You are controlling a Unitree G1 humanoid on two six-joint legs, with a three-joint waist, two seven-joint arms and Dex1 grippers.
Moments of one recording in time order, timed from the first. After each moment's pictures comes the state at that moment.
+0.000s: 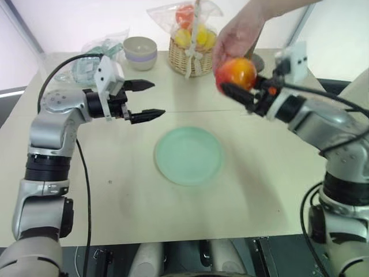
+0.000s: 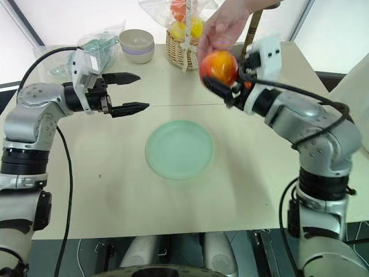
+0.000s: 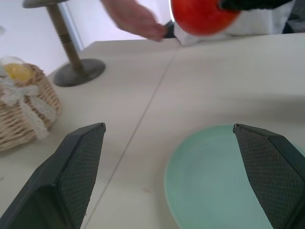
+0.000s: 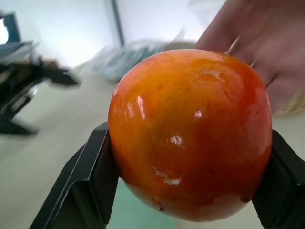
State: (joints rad) left arm -0.79 0.70 0.02 0.14 -0.43 0.39 -1.23; right arm -0.60 -0.69 -0.20 -0.47 0.93 1.07 0.38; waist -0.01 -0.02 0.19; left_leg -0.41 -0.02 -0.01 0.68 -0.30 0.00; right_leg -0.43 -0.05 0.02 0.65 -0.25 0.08
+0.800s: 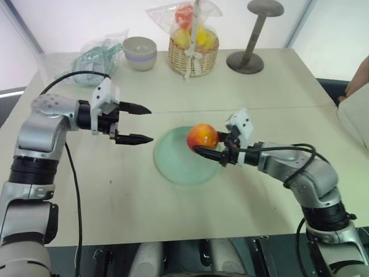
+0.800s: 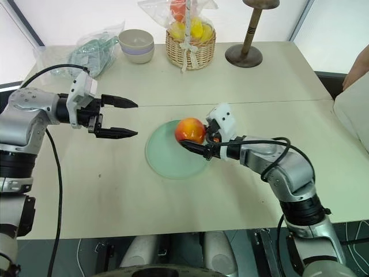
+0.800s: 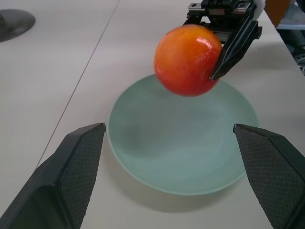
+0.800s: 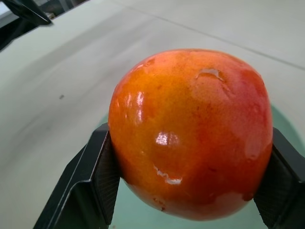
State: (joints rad) left arm -0.75 0.79 -0.06 0.18 -0.38 0.36 -1.44; right arm -0.44 -0.54 0.12 -0.34 0.64 0.84 0.54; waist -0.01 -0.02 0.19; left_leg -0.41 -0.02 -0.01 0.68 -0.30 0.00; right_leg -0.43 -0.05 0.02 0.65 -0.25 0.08
